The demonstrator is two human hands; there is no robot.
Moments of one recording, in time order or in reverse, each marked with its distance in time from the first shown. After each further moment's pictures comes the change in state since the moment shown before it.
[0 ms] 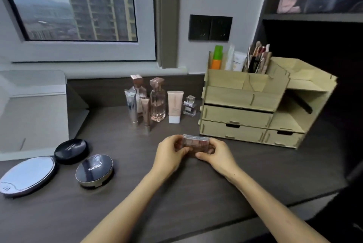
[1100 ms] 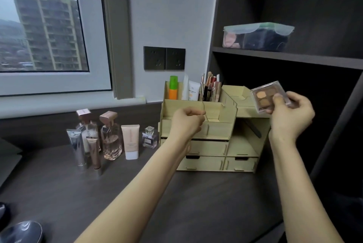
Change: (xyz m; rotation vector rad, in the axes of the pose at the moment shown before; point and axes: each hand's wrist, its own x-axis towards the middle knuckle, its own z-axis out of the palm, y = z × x) left_hand 0.064 0.196 0.035 -0.691 -0.206 -0.103; right_hand 0.027 -0.057 -0.242 0.388 1.289 -0.151
